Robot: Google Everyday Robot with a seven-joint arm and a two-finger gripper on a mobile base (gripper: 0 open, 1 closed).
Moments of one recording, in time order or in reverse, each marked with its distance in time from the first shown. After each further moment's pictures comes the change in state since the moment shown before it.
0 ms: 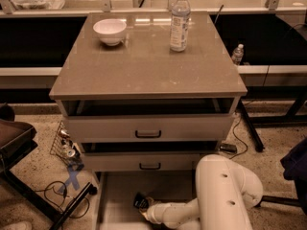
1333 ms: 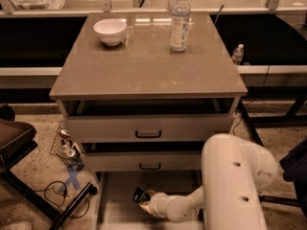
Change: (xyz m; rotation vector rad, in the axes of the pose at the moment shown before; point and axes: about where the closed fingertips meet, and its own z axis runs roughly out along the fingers) arm -0.064 -0.002 -0.079 0.047 -0.017 -0.088
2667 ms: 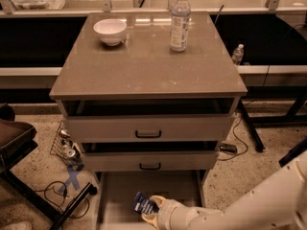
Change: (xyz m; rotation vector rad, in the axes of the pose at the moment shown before) arm -0.123 0.084 -0.241 0.044 -0.020 -0.102
